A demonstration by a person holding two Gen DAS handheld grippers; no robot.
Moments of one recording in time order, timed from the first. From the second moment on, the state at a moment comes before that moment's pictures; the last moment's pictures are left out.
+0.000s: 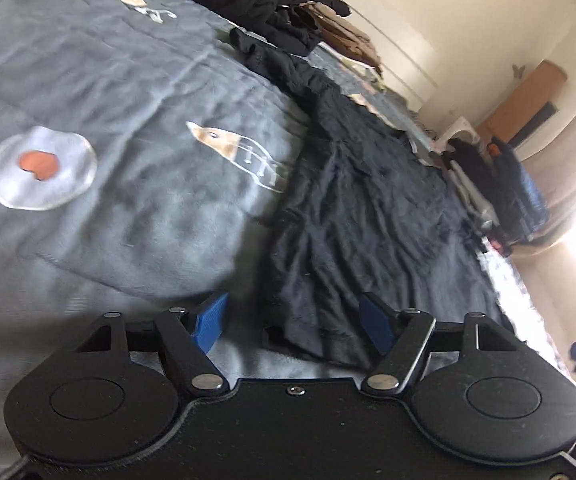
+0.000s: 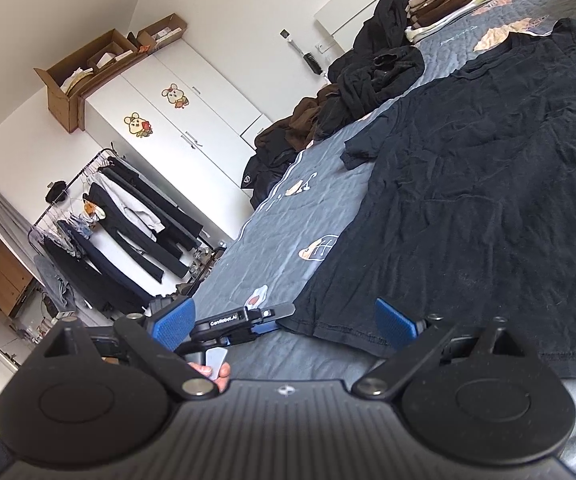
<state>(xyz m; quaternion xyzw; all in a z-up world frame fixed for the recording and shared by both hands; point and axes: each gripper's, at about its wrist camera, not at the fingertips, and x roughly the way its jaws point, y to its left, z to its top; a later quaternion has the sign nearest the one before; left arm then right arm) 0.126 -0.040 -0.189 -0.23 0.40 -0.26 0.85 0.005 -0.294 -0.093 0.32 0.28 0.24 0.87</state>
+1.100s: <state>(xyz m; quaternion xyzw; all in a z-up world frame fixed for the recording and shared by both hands) 0.126 -0.041 -0.201 -0.34 0.37 -0.26 0.82 0.000 -0.301 -0.090 0.33 0.27 0.25 0.87</state>
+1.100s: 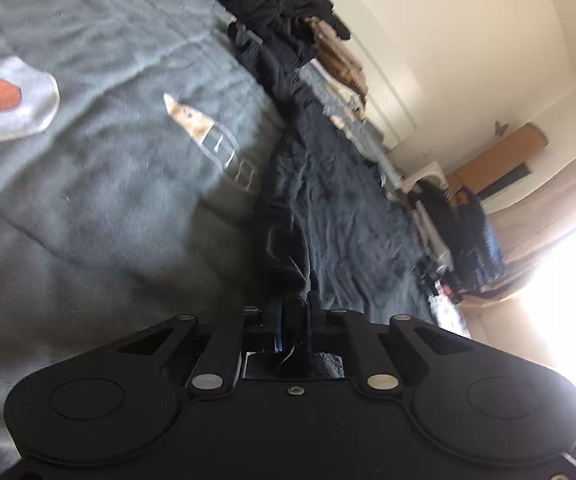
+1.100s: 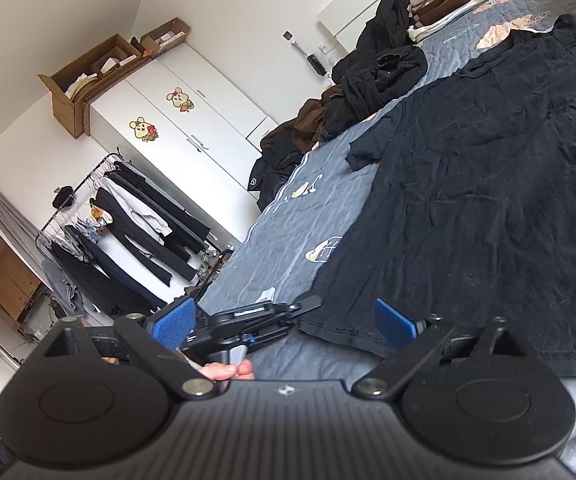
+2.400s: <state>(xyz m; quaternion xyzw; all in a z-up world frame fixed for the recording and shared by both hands) 0.142 -0.062 -0.216 -0.34 0.38 -0.30 0.81 -0.002 -0.297 -0.088 0.32 0.27 0.26 0.87</state>
